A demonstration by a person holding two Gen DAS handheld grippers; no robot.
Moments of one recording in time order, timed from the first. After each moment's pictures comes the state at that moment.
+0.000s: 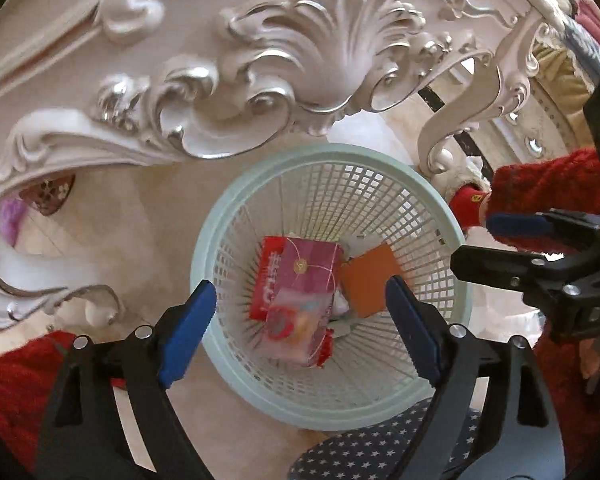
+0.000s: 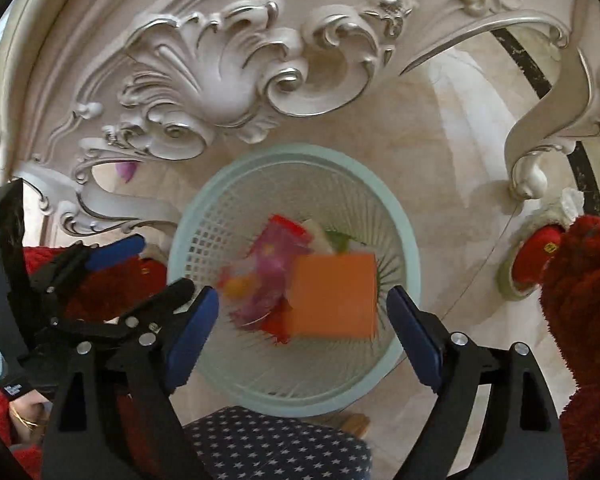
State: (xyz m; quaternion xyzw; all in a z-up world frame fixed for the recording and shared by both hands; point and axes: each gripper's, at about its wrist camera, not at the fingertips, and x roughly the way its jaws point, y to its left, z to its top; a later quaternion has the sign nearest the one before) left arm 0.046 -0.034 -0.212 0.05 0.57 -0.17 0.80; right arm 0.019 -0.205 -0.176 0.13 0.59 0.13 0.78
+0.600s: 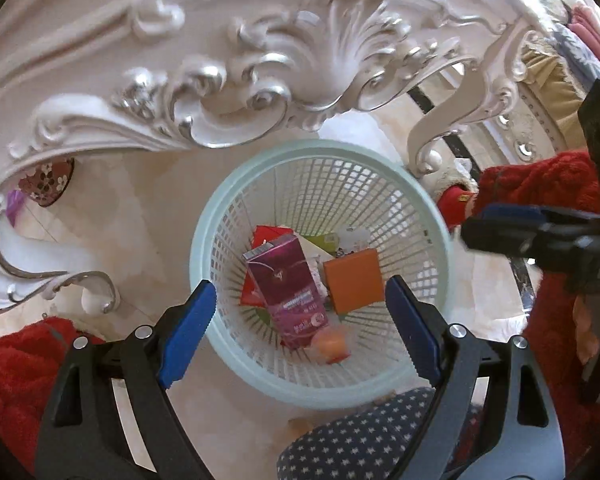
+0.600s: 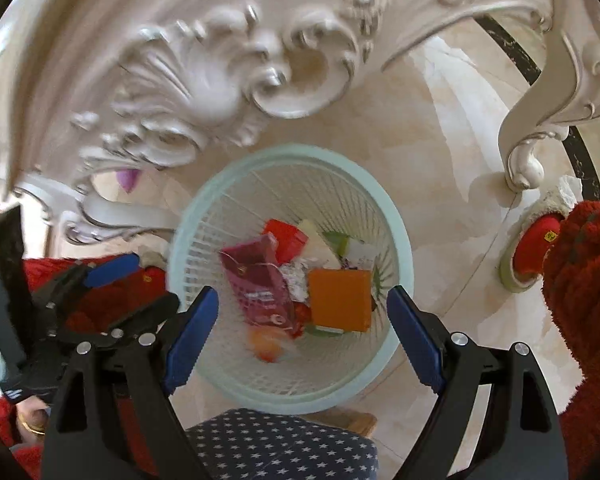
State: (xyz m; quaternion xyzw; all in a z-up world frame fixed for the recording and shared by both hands) left arm 0.025 -0.025 -0.189 0.04 0.56 -0.19 0.80; right arm 0.009 -0.222 -0.155 0.17 0.57 0.15 0.79
